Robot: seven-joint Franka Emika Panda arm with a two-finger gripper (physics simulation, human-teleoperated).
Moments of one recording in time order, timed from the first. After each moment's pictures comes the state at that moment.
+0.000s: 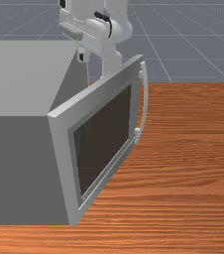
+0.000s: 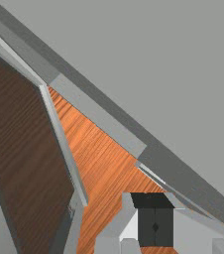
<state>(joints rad) 0.74 0.19 -0.90 -1.74 0.02 1.82 1.50</state>
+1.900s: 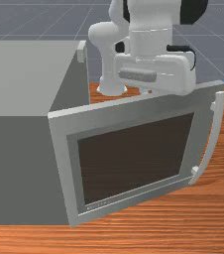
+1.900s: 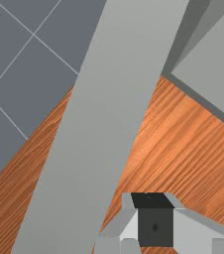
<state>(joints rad) 0.48 0.69 -0.59 -1.17 0.47 1.93 1.52</state>
